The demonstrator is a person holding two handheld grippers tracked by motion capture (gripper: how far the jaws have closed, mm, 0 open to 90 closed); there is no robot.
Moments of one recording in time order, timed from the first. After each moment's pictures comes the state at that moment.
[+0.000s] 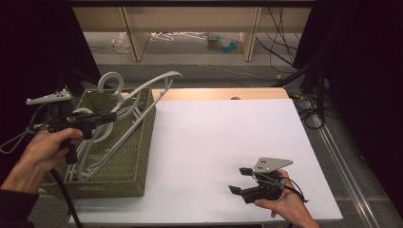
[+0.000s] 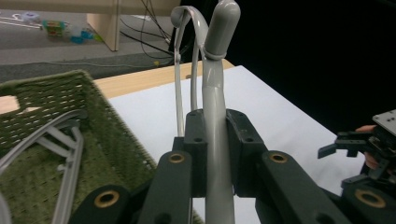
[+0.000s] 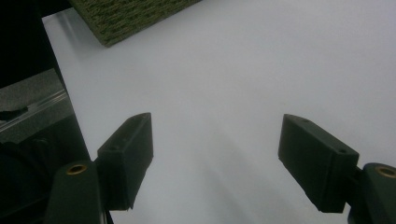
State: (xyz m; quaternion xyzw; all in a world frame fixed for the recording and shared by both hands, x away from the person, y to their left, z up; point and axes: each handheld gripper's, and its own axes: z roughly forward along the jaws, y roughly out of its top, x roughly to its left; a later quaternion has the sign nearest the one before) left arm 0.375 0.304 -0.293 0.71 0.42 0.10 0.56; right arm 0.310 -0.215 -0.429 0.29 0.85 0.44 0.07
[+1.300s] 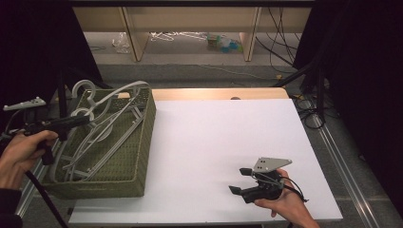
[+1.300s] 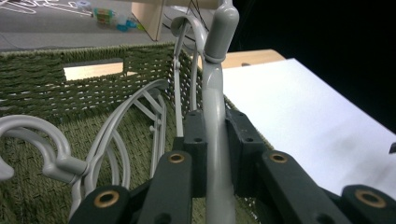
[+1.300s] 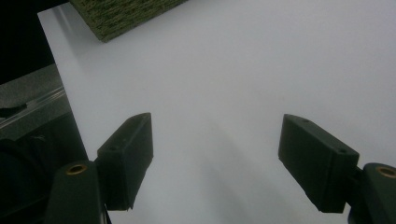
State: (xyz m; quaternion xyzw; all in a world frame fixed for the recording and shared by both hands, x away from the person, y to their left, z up) left arm 0.395 0.388 -0.336 0.70 0.47 0.13 0.52; right arm 0.311 -0.215 -0.431 0.29 0.85 0.43 0.07
